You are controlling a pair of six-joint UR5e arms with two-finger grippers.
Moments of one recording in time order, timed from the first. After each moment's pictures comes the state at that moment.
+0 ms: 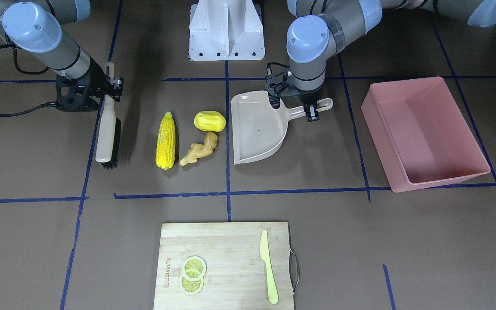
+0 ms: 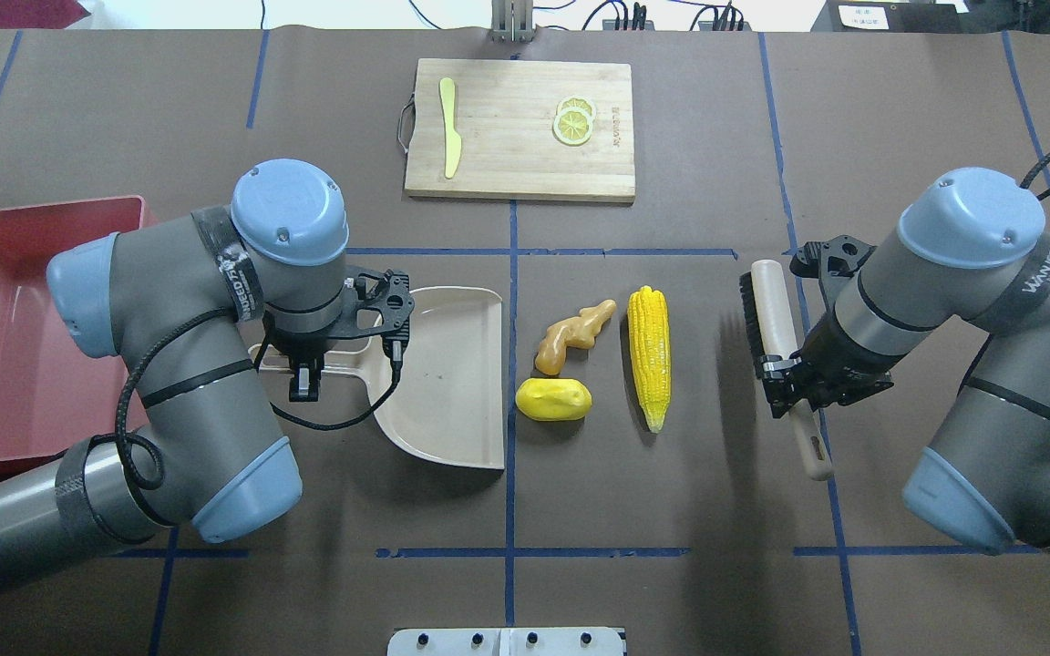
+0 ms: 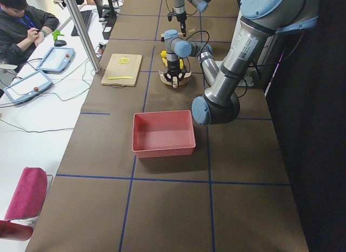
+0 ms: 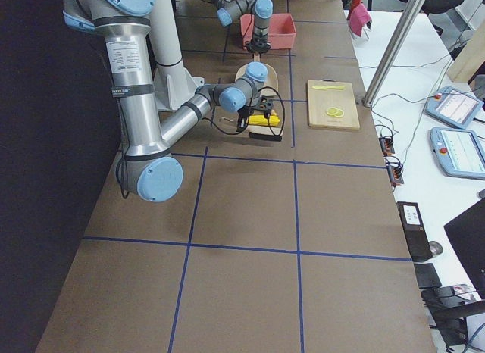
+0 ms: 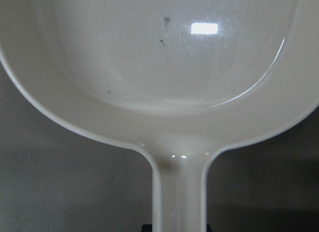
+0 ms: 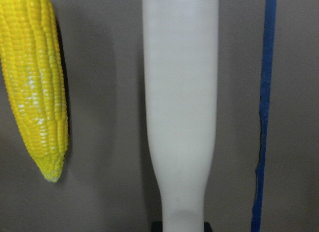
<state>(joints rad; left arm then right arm) -0.57 -2.18 -1.81 -1.16 -1.93 0.45 0.68 -1.37 2.01 -1.63 2.23 1.03</state>
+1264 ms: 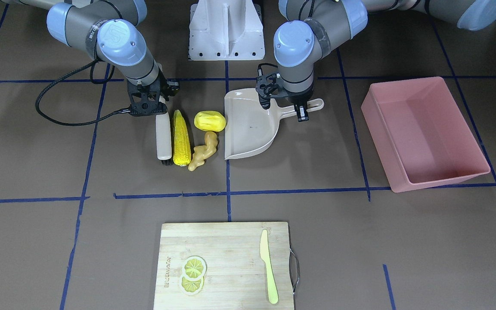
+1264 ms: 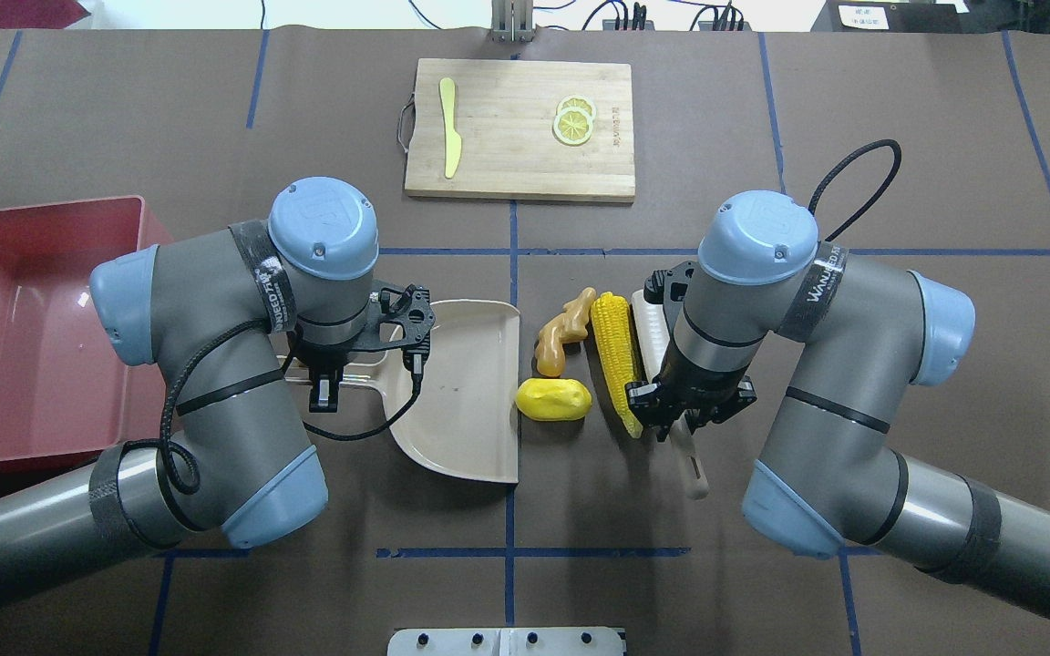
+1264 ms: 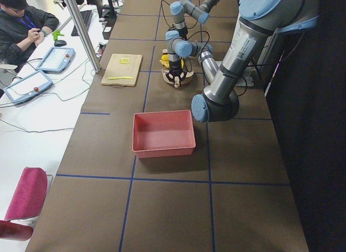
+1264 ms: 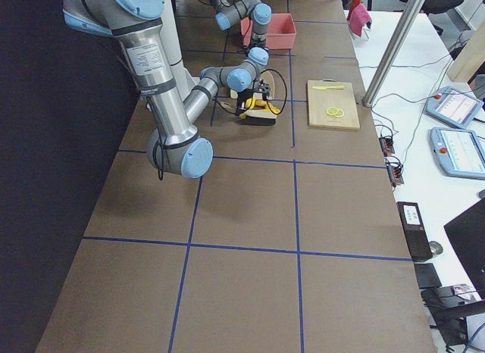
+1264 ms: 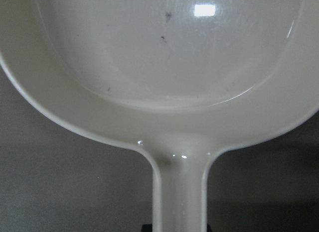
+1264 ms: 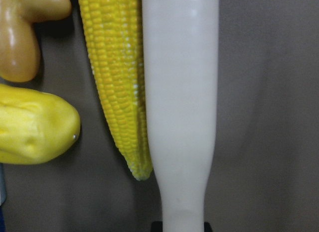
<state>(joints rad) -0.55 -2.21 -1.77 -1.16 -1.93 0.45 0.56 -1.11 1.85 -1.73 2.20 1.03</state>
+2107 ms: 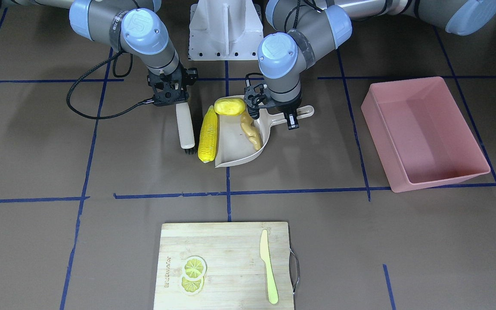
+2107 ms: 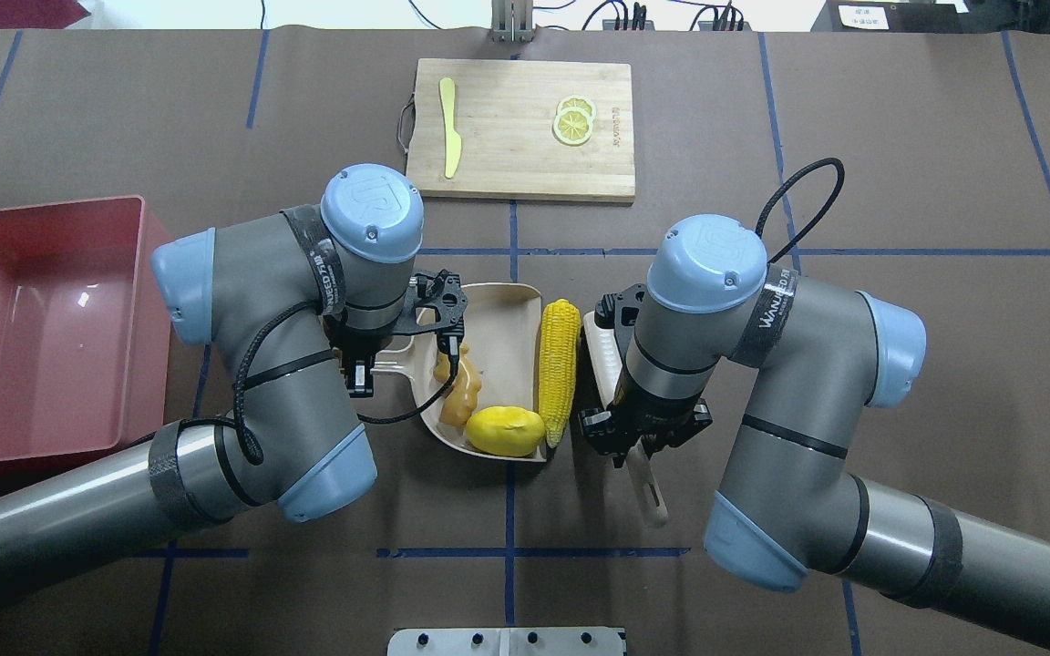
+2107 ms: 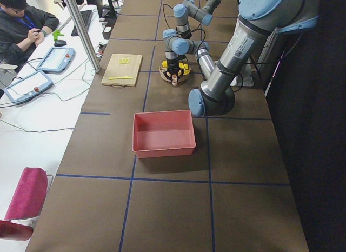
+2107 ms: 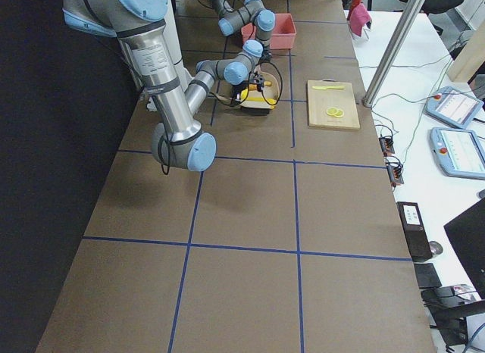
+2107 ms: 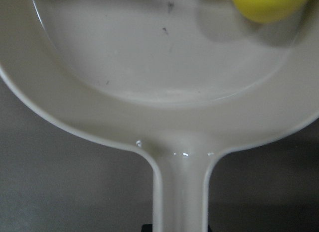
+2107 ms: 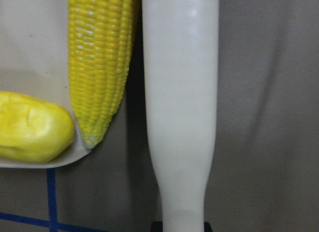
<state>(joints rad) -0.55 -2.30 -1.66 -1.17 -1.93 0.41 0.49 -1.05 1.85 -1.73 2.20 1.04</state>
